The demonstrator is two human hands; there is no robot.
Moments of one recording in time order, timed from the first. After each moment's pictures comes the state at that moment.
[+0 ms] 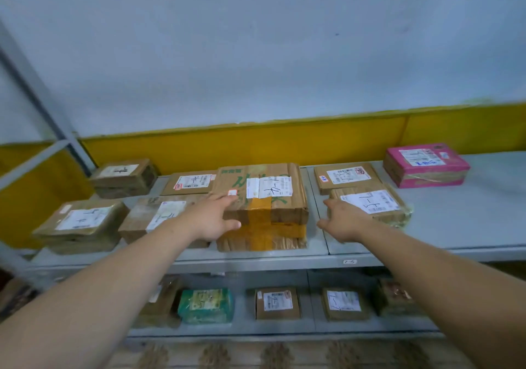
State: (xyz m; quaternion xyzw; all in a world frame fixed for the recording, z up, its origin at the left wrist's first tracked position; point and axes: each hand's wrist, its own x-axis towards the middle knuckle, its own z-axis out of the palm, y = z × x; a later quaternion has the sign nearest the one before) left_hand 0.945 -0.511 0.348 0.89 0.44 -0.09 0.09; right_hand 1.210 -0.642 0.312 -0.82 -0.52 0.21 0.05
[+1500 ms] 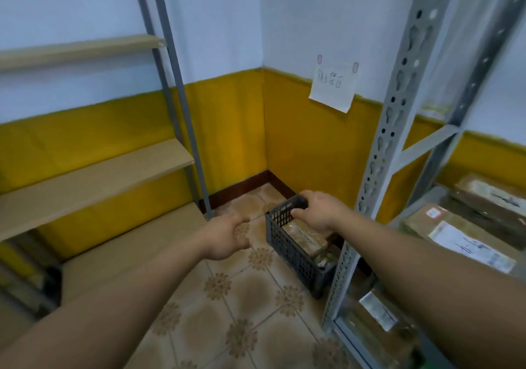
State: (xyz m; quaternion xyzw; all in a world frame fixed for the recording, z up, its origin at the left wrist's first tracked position) left_hand 0.242 -0.484 0.331 0.55 0.80 0.04 0.24; right_hand 0.414 -0.332 0.326 -0.45 -0.86 0.22 -0.04
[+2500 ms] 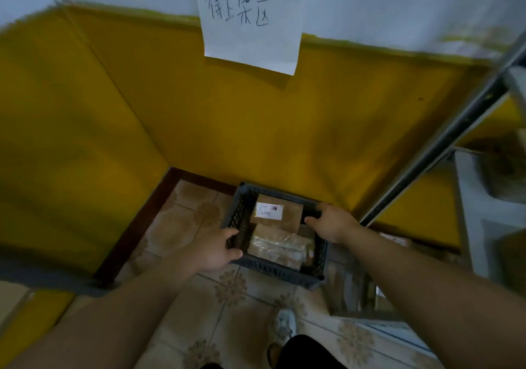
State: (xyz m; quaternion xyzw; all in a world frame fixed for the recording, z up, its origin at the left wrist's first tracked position) left_hand 0.036 -0.025 0.145 0.68 0.60 -0.15 0.39; right_hand 0.312 -0.015 0.145 -0.74 -0.56 0.37 -0.06
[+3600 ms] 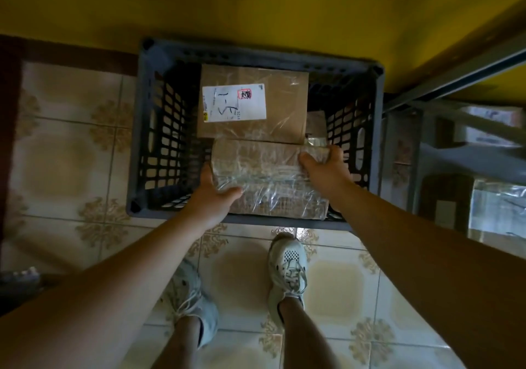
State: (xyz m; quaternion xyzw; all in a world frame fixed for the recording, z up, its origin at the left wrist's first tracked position) left_hand 0.074 0.103 -0.323 0.47 0.67 -0.07 0.57; right_hand 0.307 0.063 -0.328 -0.84 -0.14 0.50 0.15
